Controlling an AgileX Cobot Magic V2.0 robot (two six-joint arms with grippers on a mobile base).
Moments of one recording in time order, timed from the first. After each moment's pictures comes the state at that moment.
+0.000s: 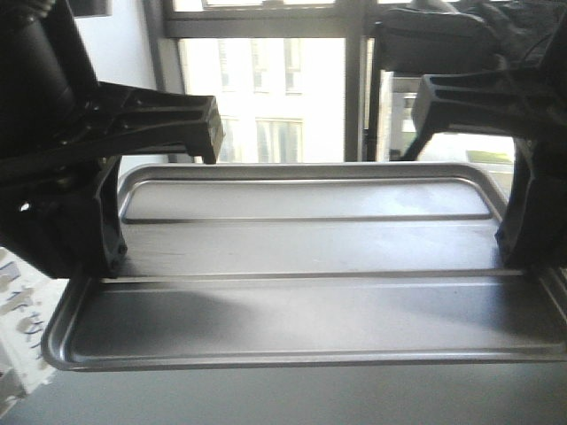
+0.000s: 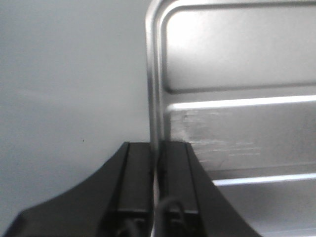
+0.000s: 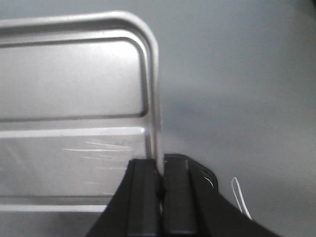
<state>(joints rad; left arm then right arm) -1.02 1.36 -0.93 0.33 0.89 -1.04 0.77 1.21 -0.80 -0.29 0.84 1.03</state>
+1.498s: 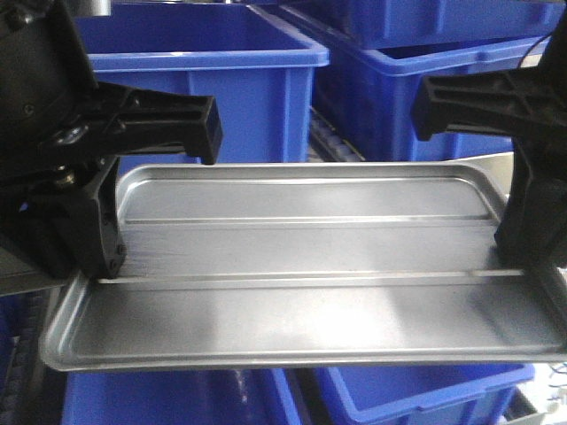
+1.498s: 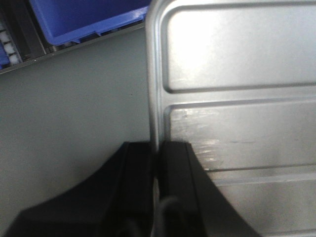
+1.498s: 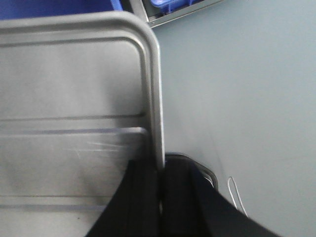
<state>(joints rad) -1.02 1.36 -0.93 0.33 0.89 -1.04 0.77 1.21 -0.80 -0.29 0.84 1.03</state>
